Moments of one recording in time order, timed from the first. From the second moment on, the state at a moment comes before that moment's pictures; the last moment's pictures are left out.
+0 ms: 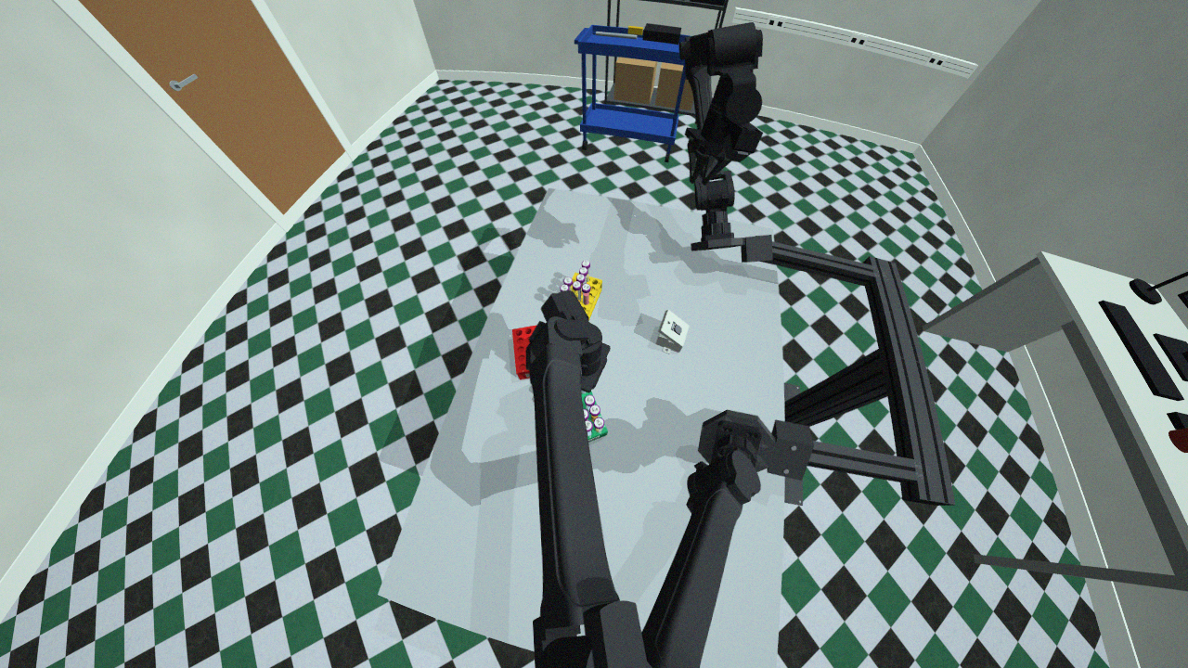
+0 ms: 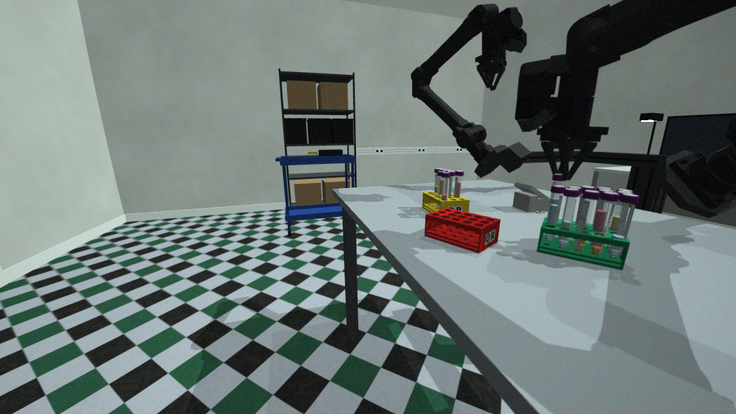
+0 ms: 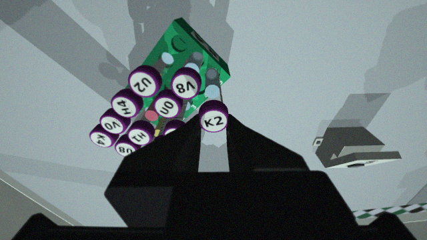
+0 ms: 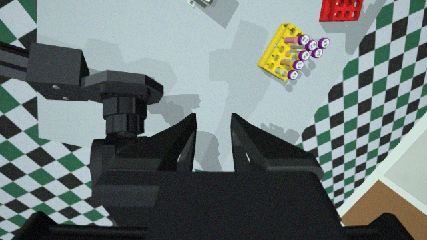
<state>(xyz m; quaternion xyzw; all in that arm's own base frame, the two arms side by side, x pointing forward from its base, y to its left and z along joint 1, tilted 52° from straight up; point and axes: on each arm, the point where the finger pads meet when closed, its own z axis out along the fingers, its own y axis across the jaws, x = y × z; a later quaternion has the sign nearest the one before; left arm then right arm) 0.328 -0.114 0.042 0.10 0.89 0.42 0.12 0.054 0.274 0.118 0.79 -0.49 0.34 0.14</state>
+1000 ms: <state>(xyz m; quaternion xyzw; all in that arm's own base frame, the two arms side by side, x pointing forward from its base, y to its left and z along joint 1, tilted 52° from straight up) 0.332 -0.105 0.035 0.10 0.89 0.42 0.12 0.054 0.274 0.118 0.79 -0.49 0.34 0.14</state>
